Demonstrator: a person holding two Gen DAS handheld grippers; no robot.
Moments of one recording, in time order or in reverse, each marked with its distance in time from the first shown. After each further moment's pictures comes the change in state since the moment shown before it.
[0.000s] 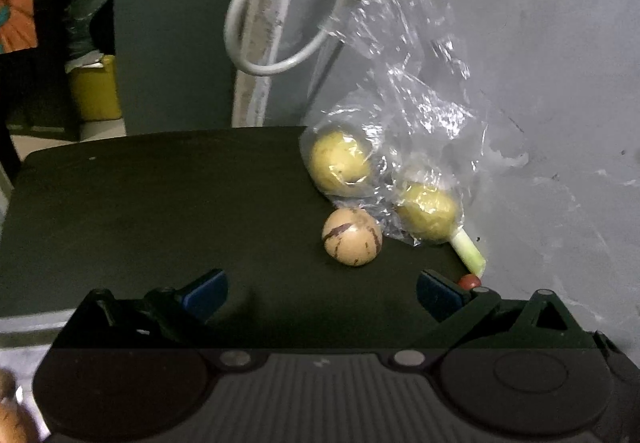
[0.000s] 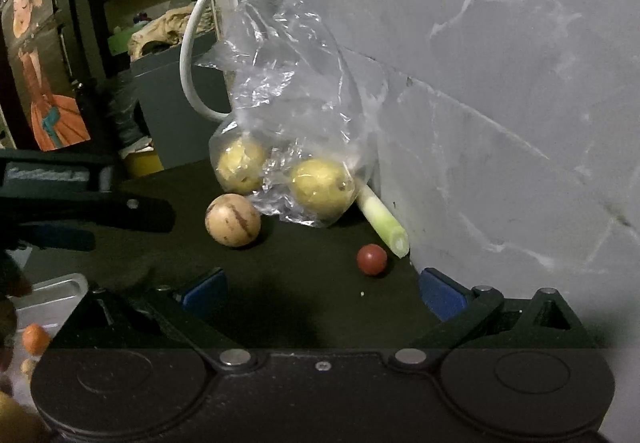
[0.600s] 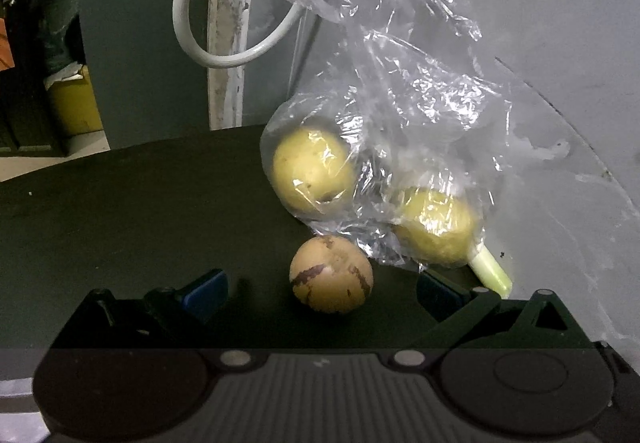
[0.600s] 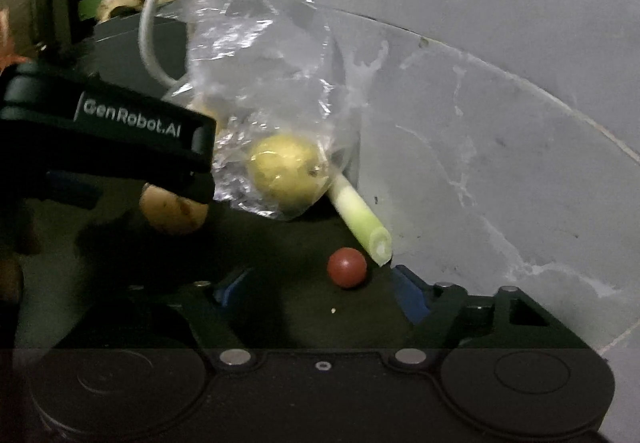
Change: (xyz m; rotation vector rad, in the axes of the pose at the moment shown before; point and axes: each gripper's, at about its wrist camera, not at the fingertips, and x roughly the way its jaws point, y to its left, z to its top) left arm 0.070 -0.029 0.022 0.069 0.037 0.029; right arm 0.052 0.007 -0.001 -0.038 0.043 -0.170
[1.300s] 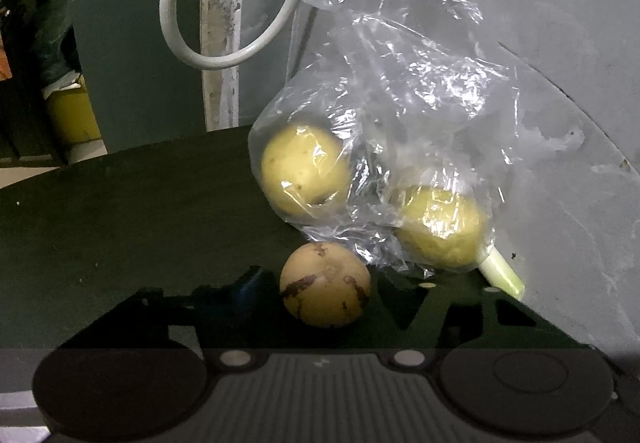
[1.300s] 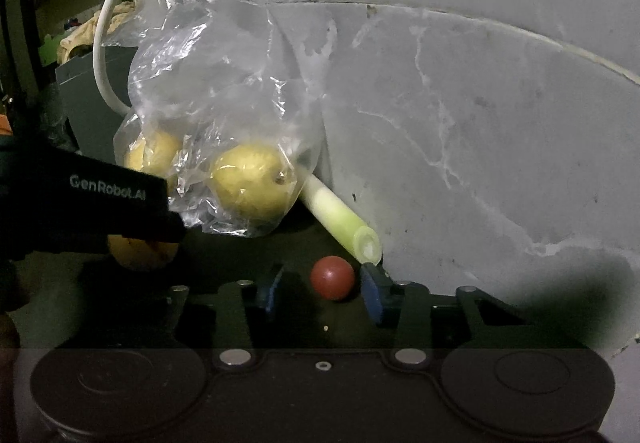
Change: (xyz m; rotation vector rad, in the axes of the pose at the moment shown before) left arm 0.009 -0.006 -0.004 0.027 -0.011 0.015; right arm 0.021 -0.010 0.002 0.136 -0.021 -0.014
